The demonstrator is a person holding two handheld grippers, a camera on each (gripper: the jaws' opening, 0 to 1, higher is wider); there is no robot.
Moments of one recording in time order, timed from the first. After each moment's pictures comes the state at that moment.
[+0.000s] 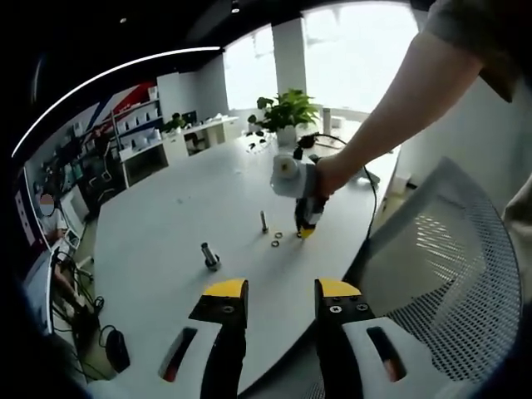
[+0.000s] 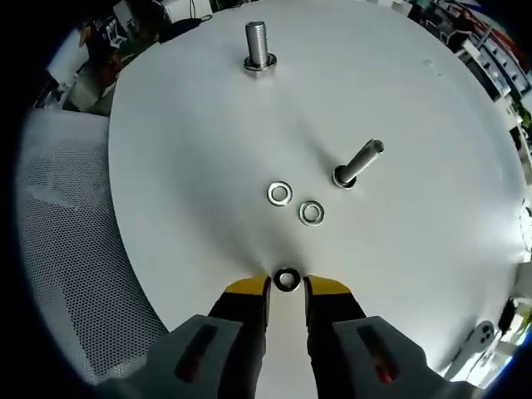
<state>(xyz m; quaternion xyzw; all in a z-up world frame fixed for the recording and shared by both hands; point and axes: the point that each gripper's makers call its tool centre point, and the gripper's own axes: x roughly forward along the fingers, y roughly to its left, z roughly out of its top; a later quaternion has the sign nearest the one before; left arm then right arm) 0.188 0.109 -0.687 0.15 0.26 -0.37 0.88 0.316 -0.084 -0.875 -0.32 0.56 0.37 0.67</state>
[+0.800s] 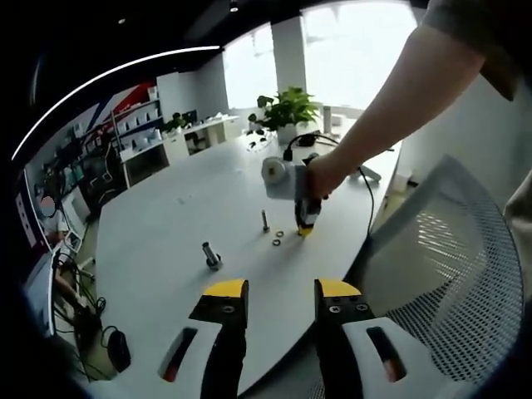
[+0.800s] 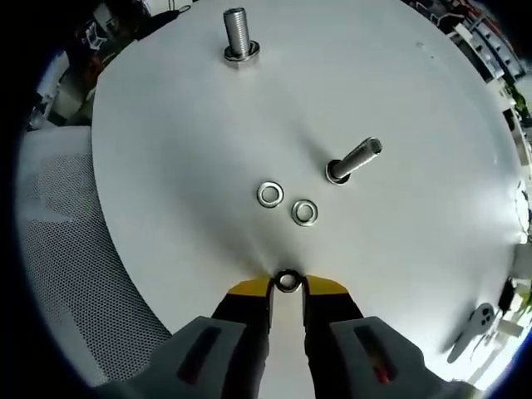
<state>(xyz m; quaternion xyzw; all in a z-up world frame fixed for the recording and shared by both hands) 0.189 0.109 -0.688 0.15 0.26 -0.37 0.88 0.320 -0.089 -0.877 -0.30 0.59 0.32 0.68</state>
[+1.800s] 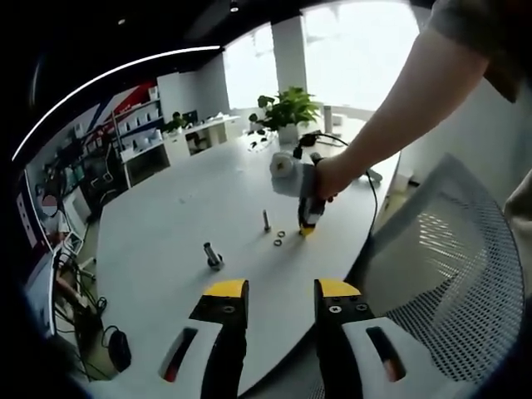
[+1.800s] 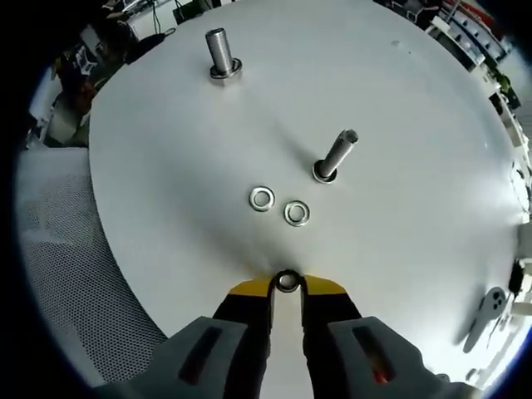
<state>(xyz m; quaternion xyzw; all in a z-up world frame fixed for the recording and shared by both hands) 0.192 0.112 -0.686 0.15 0.25 -0.37 0.88 0.321 -0.088 -0.877 -0.27 0.58 0.30 0.71</state>
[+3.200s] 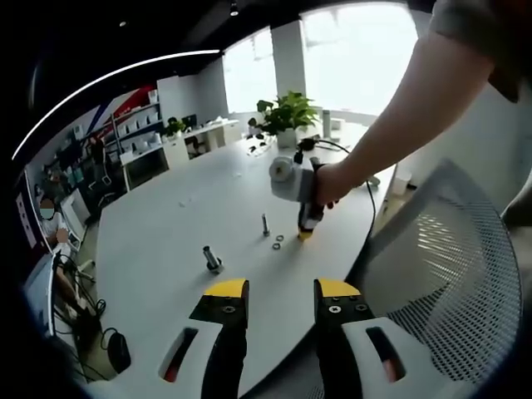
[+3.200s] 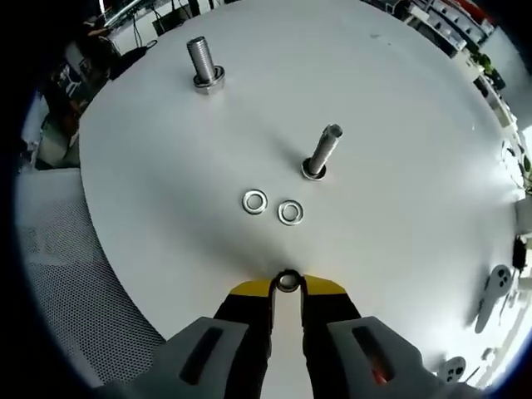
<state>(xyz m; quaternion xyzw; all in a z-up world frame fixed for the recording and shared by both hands) 0.189 0.109 -0.684 0.15 0.25 -0.37 0.88 0.322 -0.091 -0.877 -0.23 0.58 0.27 0.73</state>
